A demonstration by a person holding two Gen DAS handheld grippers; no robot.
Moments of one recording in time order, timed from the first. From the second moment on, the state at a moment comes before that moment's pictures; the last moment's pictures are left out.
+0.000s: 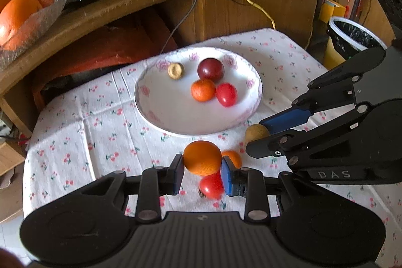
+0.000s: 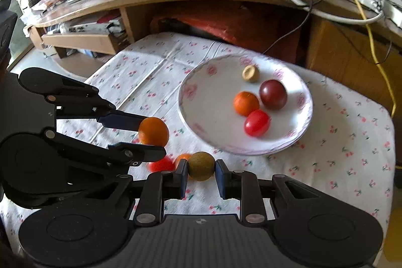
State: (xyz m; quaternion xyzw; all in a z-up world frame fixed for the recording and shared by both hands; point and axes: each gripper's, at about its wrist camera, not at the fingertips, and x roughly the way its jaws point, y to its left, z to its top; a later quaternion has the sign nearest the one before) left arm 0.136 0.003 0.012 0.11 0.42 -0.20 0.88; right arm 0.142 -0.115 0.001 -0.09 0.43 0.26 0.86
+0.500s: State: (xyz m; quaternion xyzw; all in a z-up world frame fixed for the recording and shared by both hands) left arm 0.167 -0.011 0.012 0.11 0.41 -0.18 0.89; right arm 0.166 -0.131 0.004 -0.07 0.42 0.23 0.88
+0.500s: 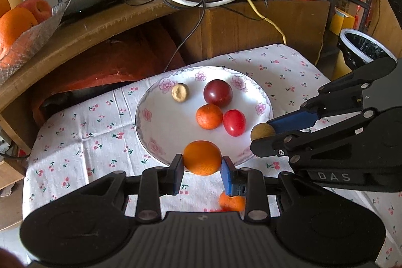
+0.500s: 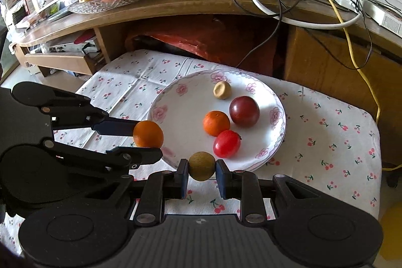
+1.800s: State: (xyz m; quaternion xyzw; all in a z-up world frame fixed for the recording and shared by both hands) left arm 0.187 -0.012 -0.006 0.10 0.42 -0.16 0.89; right arm 0.186 -0.130 -0.010 -0.06 0.41 0.20 0.89
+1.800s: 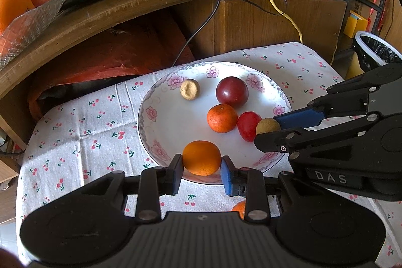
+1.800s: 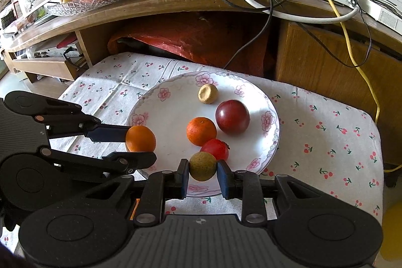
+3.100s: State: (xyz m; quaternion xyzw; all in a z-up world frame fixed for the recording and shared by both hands) left arm 0.182 -0.012 0.000 0.09 0.41 -0.16 0.89; right arm 0.185 -0.134 -0.007 -0.06 0.41 0.19 0.89
